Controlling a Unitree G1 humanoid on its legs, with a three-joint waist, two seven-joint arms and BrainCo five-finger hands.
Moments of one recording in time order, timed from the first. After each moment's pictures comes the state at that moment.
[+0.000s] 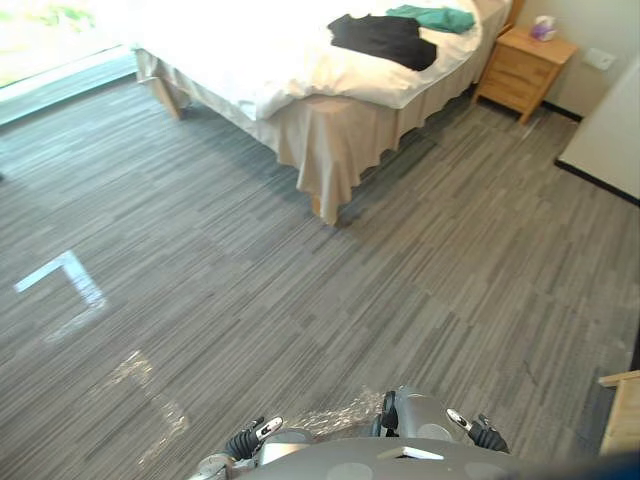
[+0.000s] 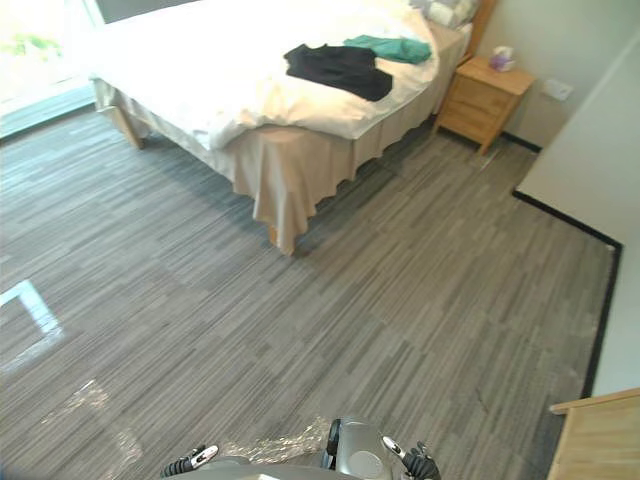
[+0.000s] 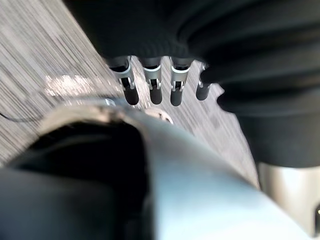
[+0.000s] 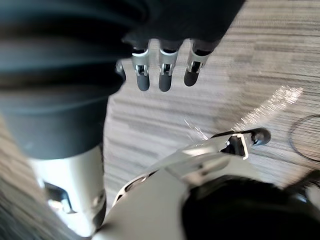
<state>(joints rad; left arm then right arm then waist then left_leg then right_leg) 0.18 0.14 0.19 1.04 -0.13 0.04 -0.29 0.21 -0.01 -0.33 1.00 0.19 -0.10 0.04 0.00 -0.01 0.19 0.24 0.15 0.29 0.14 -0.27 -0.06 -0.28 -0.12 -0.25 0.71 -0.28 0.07</state>
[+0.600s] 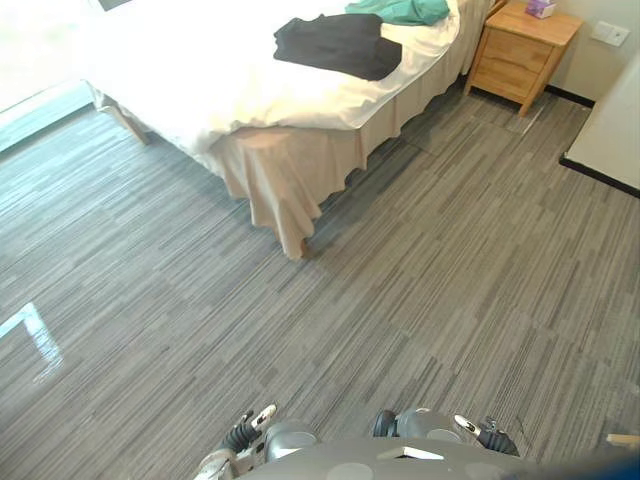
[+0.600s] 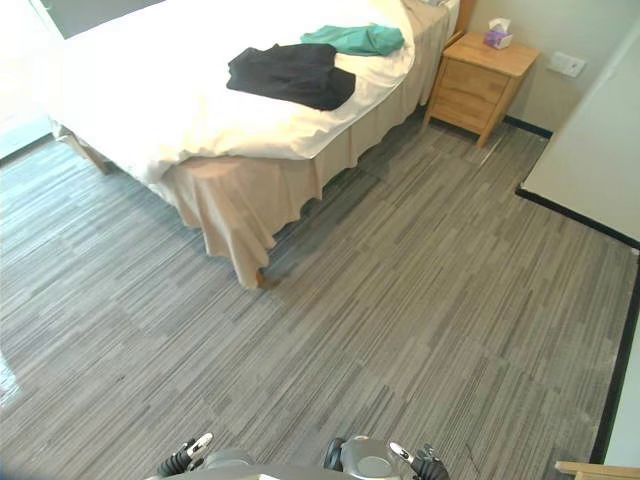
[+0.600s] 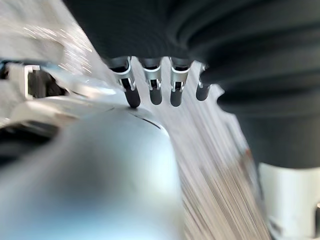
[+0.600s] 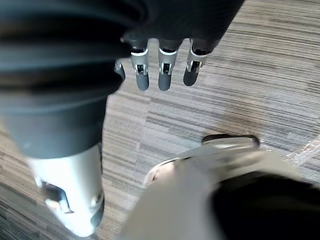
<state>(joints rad) 0.14 0.07 0.31 1.03 -0.15 -0.01 -0.23 0.12 -0.08 -0.37 1.12 0.07 -0.11 0.14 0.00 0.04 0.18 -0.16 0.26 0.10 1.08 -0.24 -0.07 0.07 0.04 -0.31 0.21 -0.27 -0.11</state>
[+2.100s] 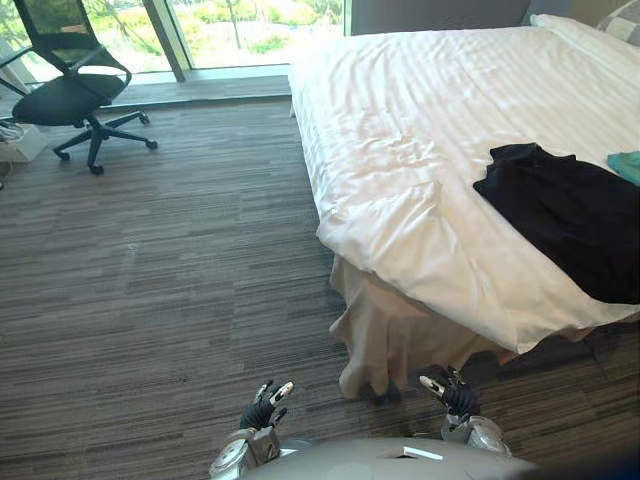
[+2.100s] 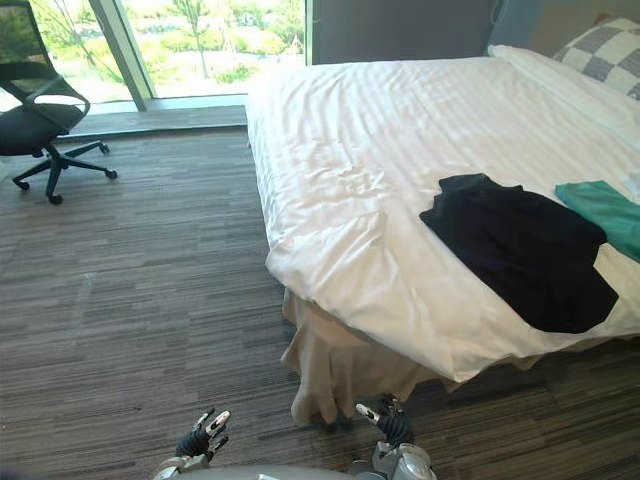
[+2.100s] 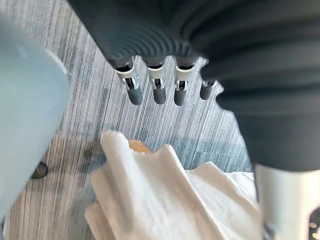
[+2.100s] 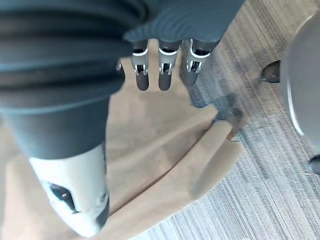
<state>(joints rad) 0.14 0.00 0.33 1.01 -0.12 -0.12 -0.26 0.10 0.02 -0.29 1.02 0.09 -0.18 0.13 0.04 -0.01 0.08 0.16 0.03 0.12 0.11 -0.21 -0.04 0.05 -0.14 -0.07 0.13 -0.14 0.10</state>
